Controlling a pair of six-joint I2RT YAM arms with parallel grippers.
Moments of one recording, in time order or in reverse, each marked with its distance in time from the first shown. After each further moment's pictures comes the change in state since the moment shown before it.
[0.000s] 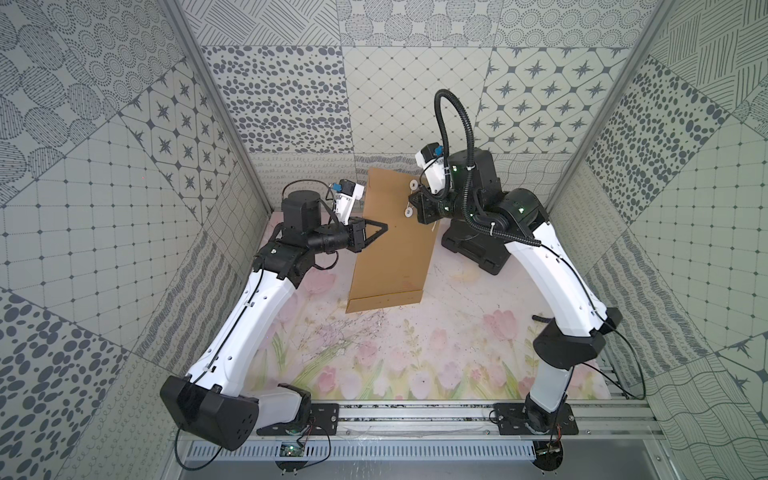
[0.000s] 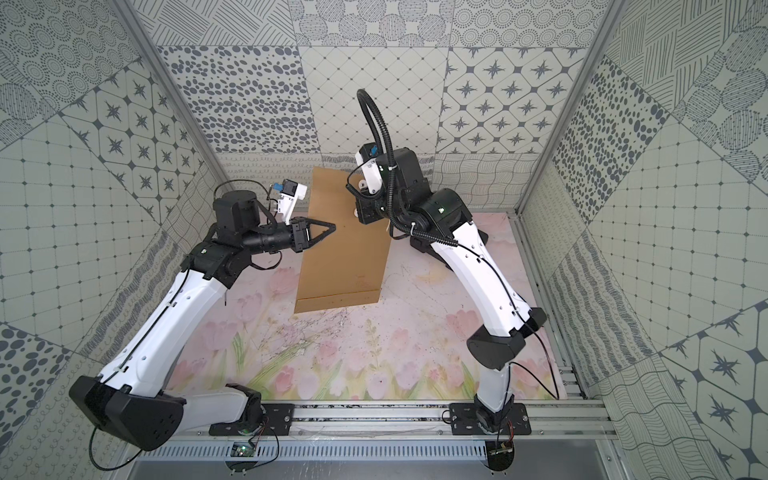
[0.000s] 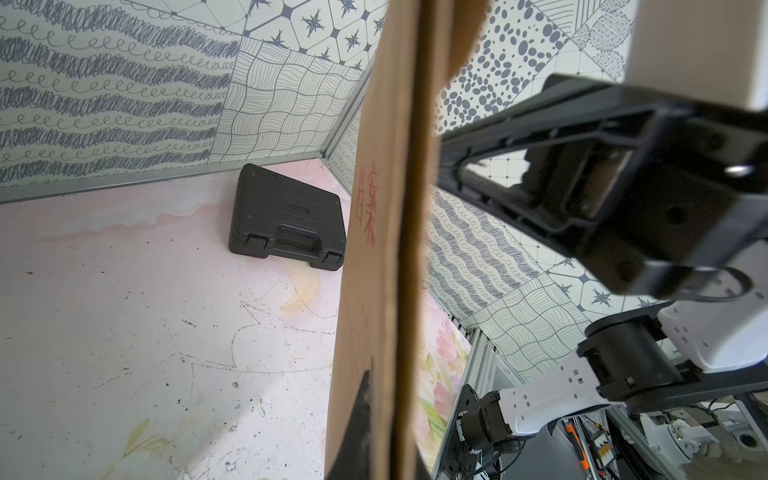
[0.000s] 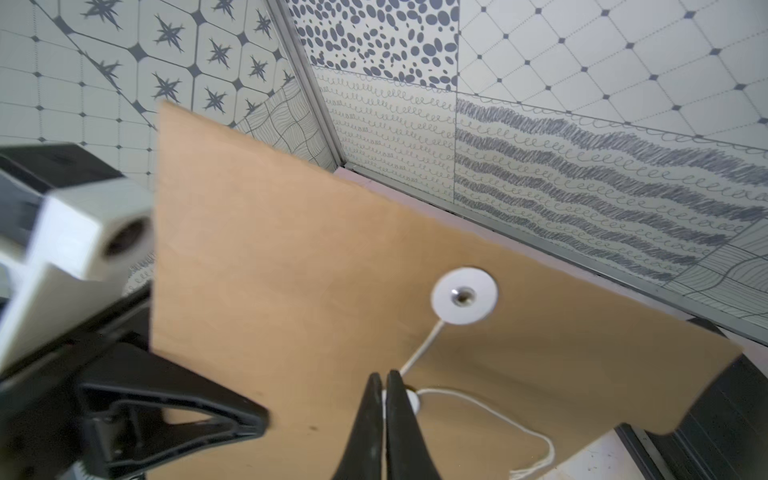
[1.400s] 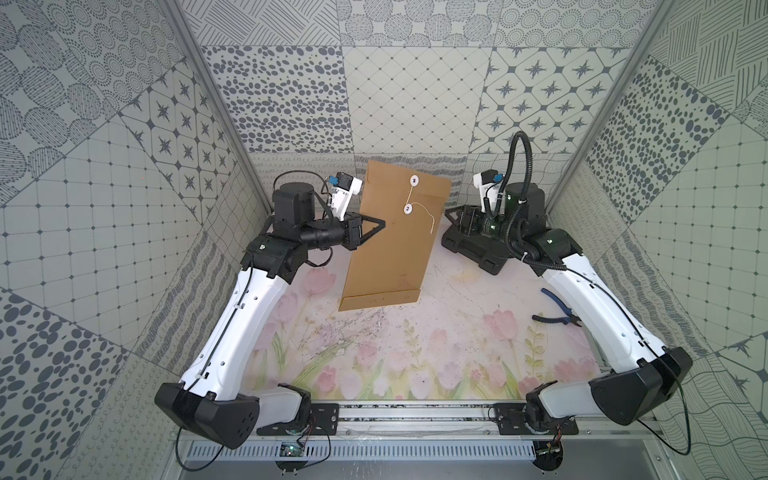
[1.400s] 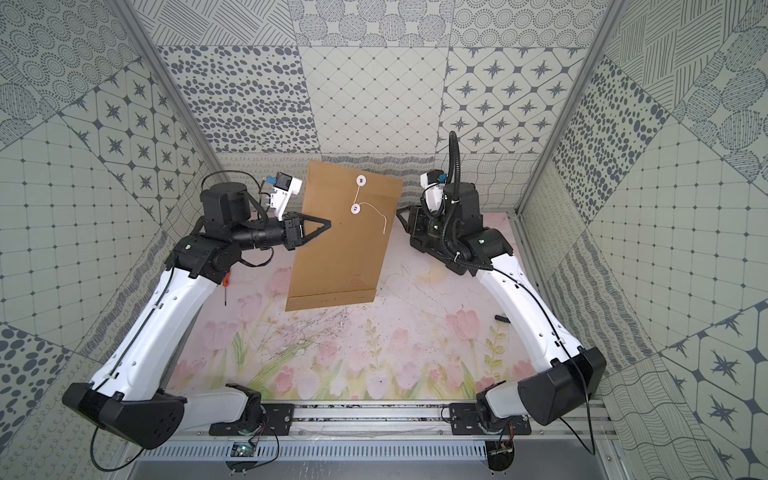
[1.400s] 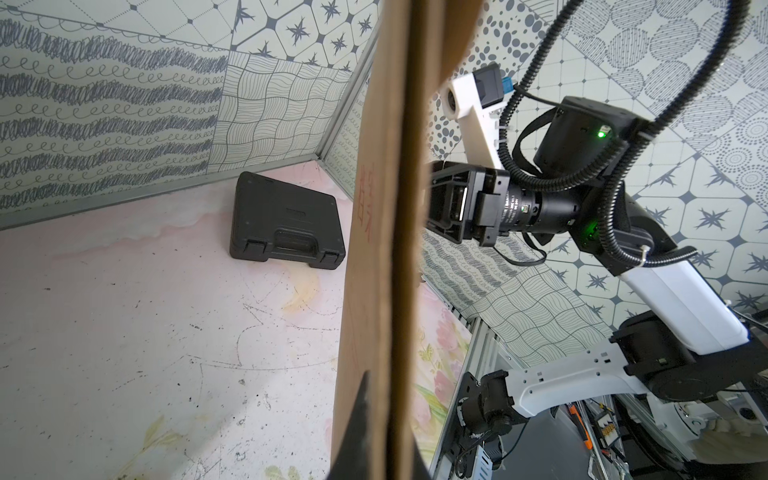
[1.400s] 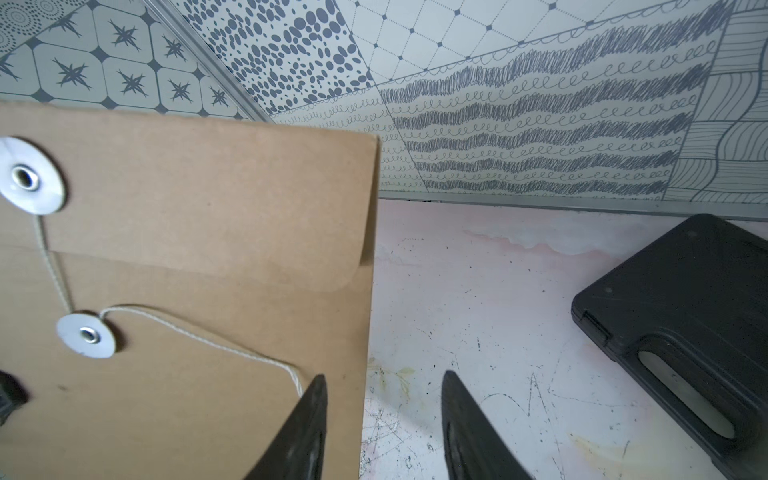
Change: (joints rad) left arm 0.006 0.007 0.119 -0.132 0.015 0.064; right arm -0.288 -0.369 -0.758 0.517 -0.269 0.198
